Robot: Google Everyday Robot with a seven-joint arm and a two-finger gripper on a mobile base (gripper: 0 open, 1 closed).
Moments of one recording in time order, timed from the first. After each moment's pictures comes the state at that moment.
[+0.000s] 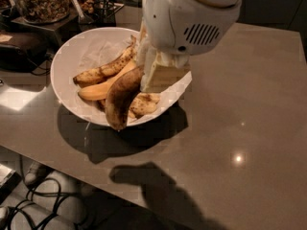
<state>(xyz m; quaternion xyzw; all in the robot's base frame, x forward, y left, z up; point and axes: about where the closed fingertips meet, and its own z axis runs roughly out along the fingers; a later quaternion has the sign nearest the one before) 0.394 -0.003 1.031 -0.76 0.61 -0.02 0.22</state>
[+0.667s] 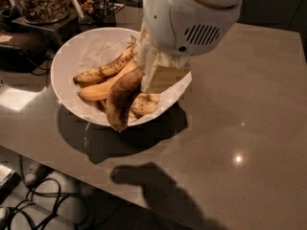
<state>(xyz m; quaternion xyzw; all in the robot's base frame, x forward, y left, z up) 0.394 -0.004 1.031 -0.76 0.61 -0.02 0.22</state>
